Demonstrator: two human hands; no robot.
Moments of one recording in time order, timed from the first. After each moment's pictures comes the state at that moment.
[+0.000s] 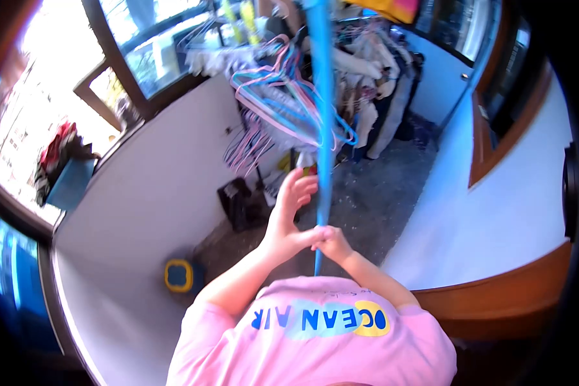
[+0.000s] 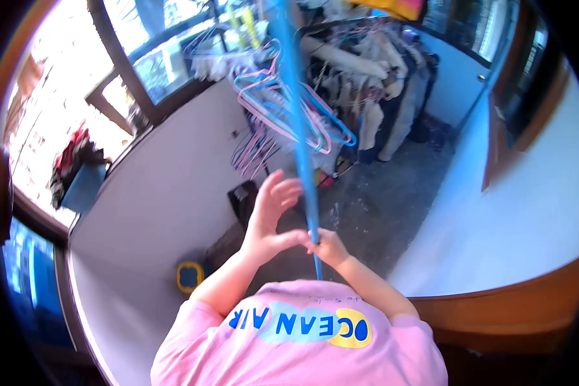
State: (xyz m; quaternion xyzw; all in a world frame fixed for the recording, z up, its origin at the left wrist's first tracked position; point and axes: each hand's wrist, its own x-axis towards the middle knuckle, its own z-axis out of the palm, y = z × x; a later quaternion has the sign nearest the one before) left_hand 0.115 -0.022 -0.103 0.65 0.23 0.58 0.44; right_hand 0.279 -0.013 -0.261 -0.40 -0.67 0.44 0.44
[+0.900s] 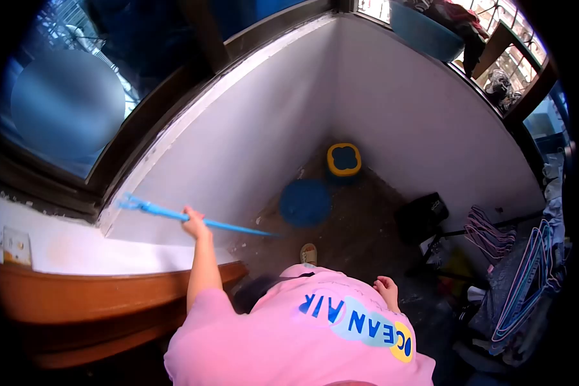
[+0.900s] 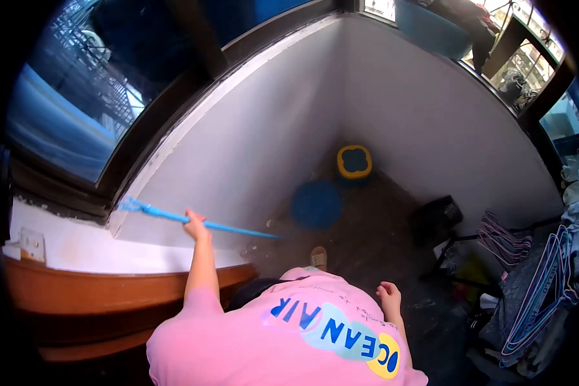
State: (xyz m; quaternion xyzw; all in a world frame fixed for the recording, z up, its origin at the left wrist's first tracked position) left_hand -0.099 -0.571 -0.333 -0.38 0.57 0.62 -0.39; right_hand 0.141 -0.044 -0.413 -0.36 -0.70 0.61 -0.09
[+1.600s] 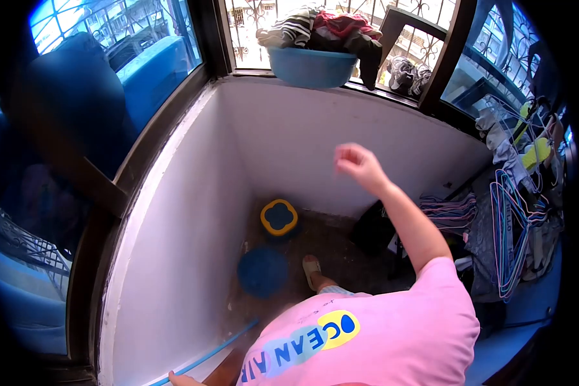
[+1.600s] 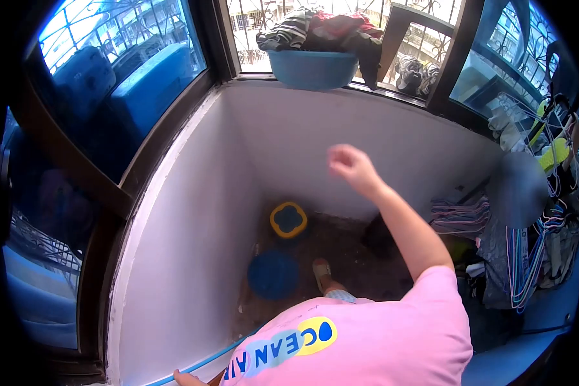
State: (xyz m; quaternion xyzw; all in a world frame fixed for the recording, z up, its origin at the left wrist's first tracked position) left_hand -0.040 -0.733 -0.456 -0.83 0.45 0.26 -0.21; right_hand -0.255 0.034 -0.152 -0.01 -0.76 0.64 0.13
